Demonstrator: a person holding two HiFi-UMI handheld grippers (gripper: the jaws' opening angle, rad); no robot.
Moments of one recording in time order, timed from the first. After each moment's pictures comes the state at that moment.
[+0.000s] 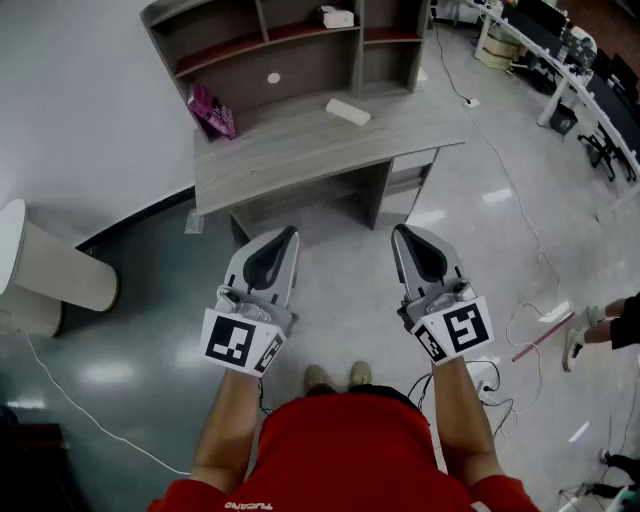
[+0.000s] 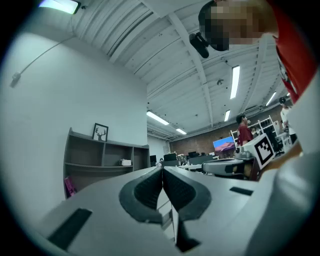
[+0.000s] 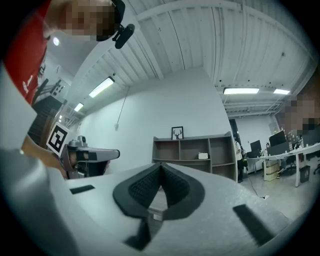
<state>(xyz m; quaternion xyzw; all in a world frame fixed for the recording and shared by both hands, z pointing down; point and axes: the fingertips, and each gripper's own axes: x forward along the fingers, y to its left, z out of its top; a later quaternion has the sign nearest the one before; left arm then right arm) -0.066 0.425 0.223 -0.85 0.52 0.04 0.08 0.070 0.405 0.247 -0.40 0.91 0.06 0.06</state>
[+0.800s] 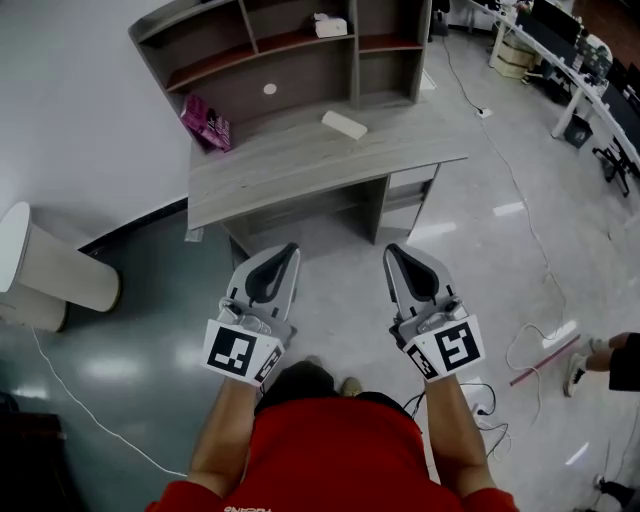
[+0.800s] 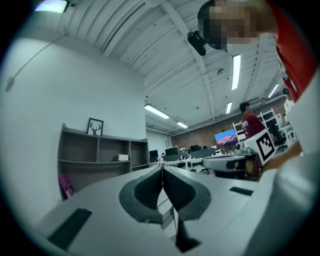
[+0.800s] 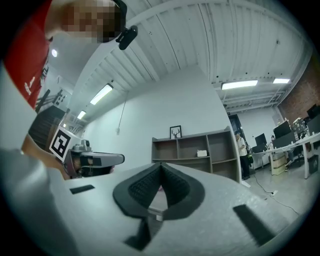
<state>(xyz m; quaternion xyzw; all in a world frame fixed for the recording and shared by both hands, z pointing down) -0.003 0.376 0.247 -0.84 0.53 0.01 0.08 0.122 0.360 0.265 -0.37 0.93 0.04 0.08</state>
